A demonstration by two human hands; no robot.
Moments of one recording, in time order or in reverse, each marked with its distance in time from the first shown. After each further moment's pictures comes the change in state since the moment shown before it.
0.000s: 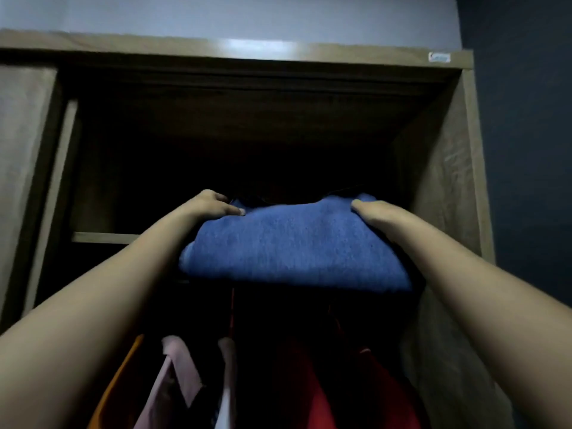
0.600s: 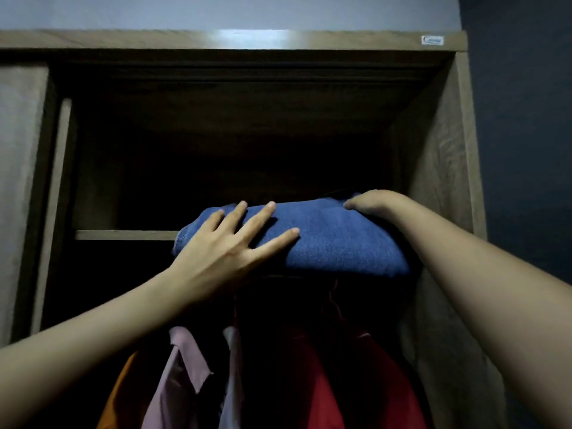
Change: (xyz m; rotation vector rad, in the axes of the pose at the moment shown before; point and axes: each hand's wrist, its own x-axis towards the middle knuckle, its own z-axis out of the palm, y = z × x) left_hand -0.121 -0.020 0.034 1.260 0.335 1.112; right_hand -0.005 -0.003 -0.002 -0.305 -0.211 0.018
